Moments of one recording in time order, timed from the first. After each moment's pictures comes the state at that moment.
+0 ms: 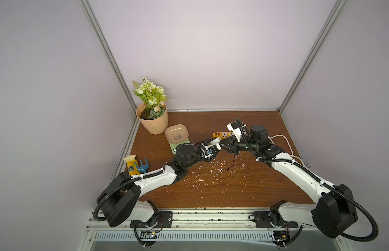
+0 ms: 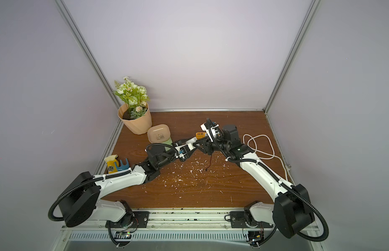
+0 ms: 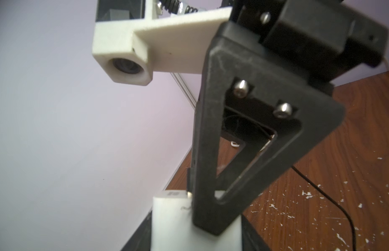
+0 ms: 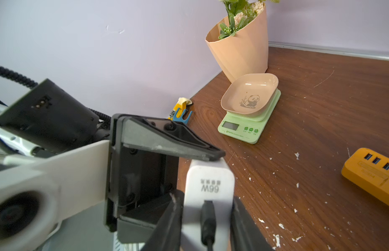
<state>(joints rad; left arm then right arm) -0.76 1.39 0.66 0.73 0.21 0.61 0.47 1.29 0.95 -0.08 -0.78 0.22</state>
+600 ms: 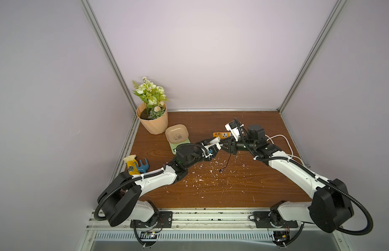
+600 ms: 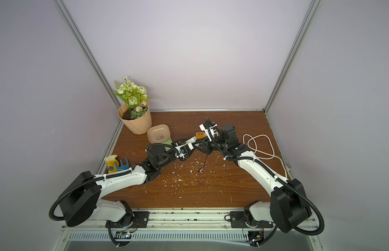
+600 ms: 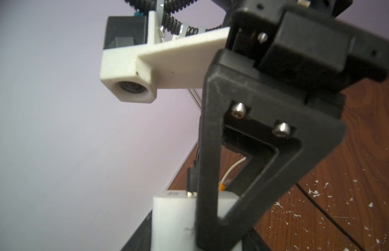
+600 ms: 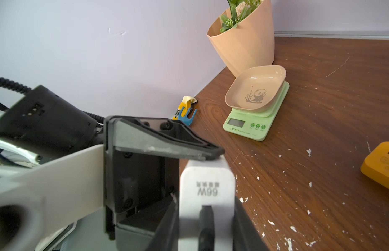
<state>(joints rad) -0.76 1.39 0.66 0.74 0.19 0.61 0.47 1.33 0.95 -0.05 -0.81 0.26</state>
